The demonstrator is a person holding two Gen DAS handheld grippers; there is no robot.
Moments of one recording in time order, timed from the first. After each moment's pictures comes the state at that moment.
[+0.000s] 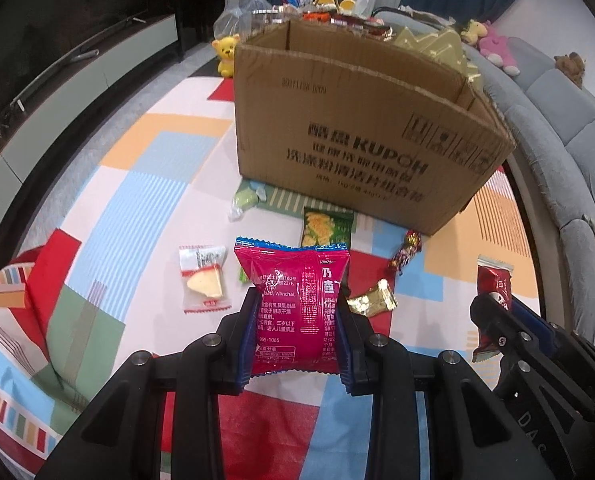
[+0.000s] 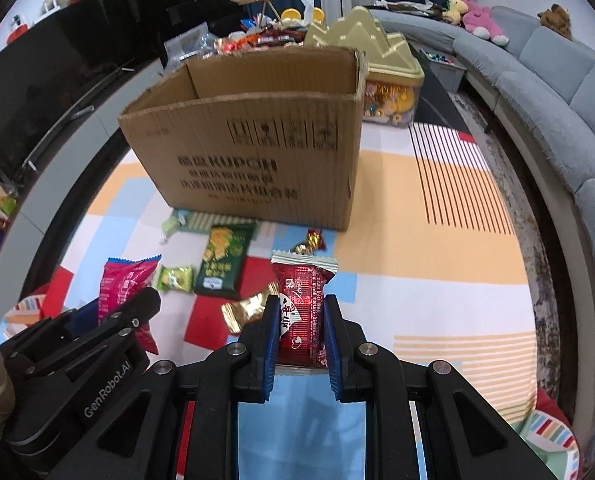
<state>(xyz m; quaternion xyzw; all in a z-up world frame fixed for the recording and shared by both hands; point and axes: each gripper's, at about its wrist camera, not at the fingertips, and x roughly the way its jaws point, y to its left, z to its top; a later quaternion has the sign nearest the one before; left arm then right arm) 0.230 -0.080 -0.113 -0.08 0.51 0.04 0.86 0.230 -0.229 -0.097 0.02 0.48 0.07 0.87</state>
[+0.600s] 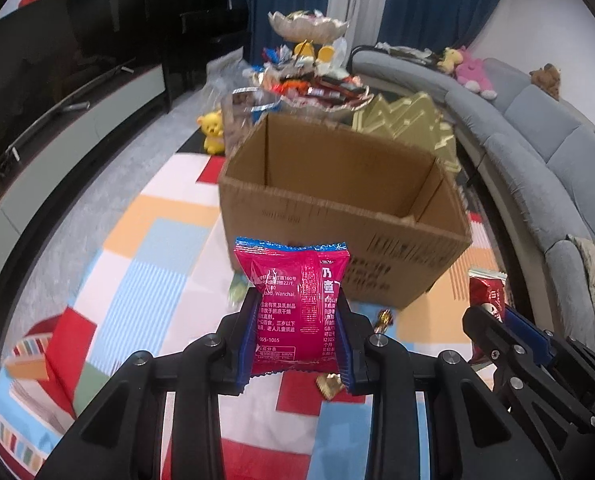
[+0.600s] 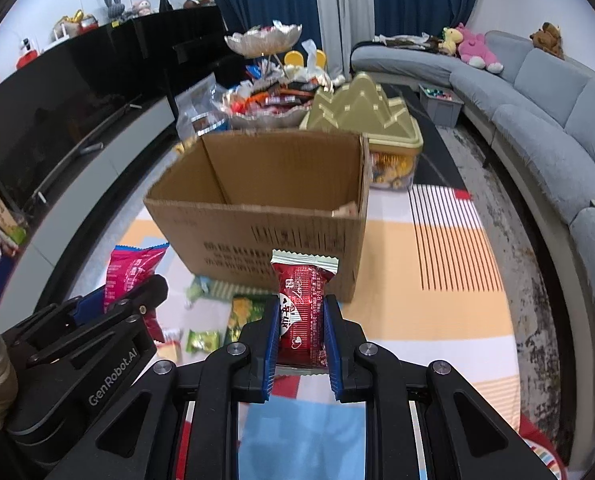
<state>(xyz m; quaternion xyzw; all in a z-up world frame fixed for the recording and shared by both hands) 0.261 -0.077 -0.044 -0.06 0.44 0.01 0.90 0.252 -0.225 -0.038 0.03 0.42 0.07 0.90</state>
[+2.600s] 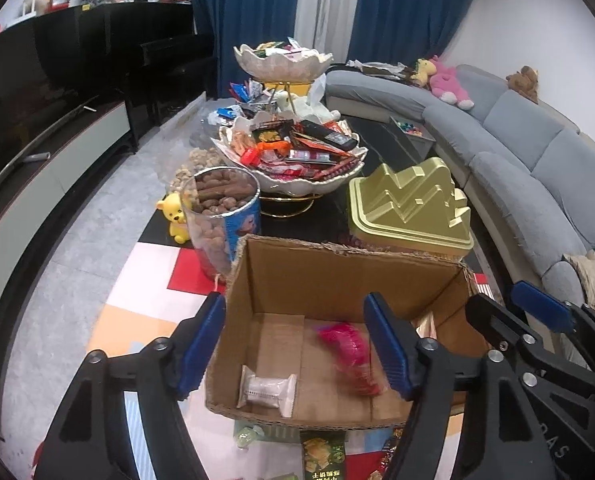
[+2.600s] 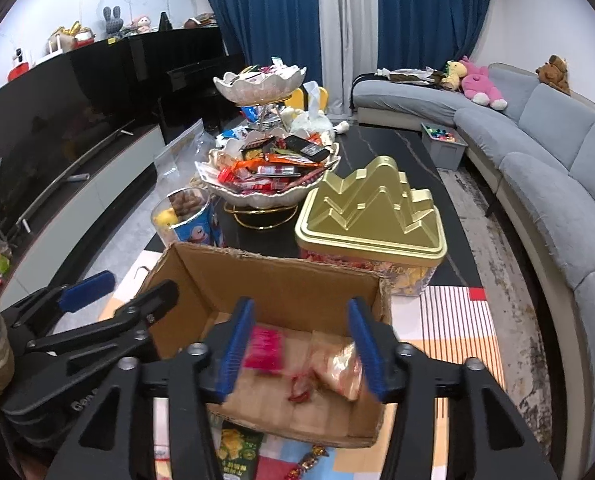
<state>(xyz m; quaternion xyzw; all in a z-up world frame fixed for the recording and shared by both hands) 0.408 -0.046 -0.022 -0.04 0.40 -0.04 0.91 0.383 -0.207 -0.005 0.01 0.38 0.06 0.92</state>
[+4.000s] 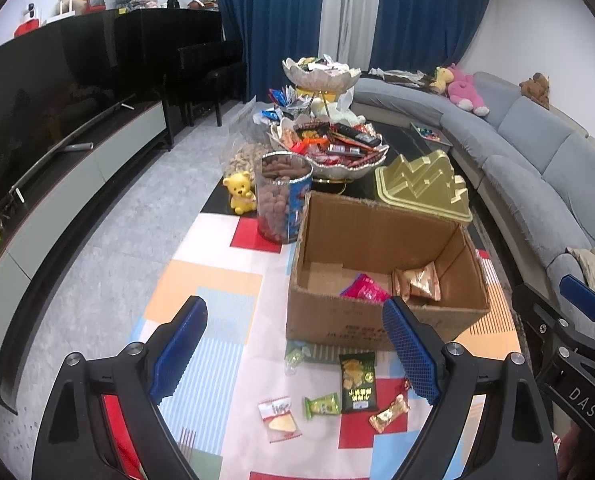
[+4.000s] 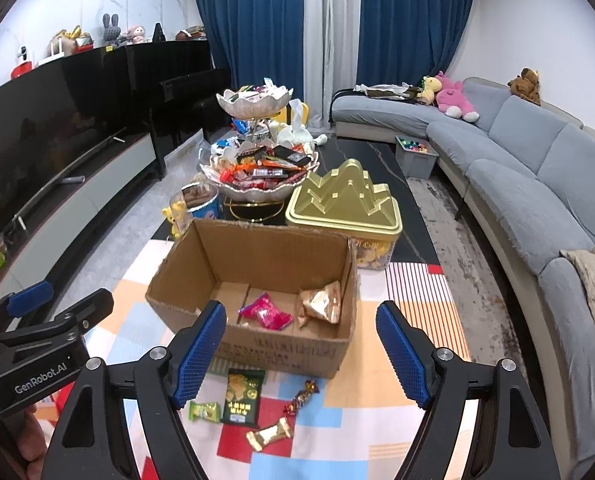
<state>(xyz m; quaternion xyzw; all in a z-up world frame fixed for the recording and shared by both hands) 0.289 -0.003 0.006 -0.04 0.40 0.00 0.92 0.268 -0.202 0.024 -0.01 0.36 0.02 0.93</state>
